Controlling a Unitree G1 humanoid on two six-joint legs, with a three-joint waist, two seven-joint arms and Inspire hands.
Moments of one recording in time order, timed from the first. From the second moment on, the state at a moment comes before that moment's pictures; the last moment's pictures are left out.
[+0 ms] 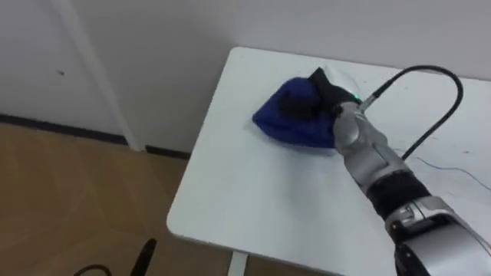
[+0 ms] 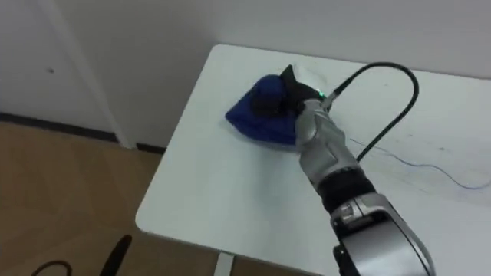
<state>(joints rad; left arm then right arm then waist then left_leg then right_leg) -0.01 0.24 -0.01 1.15 0.07 0.28 0.05 -0.65 -0.25 0.24 0.88 -0.54 0.23 -0.09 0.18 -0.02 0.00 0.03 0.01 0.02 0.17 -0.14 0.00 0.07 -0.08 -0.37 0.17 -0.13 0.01</state>
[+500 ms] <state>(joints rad) 0.08 0.33 0.10 1.14 0.11 0.26 0.05 -0.20 -0.48 -0.18 0.97 -0.41 0.07 -0.23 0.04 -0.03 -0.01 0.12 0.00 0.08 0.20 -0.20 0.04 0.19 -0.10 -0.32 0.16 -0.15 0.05</state>
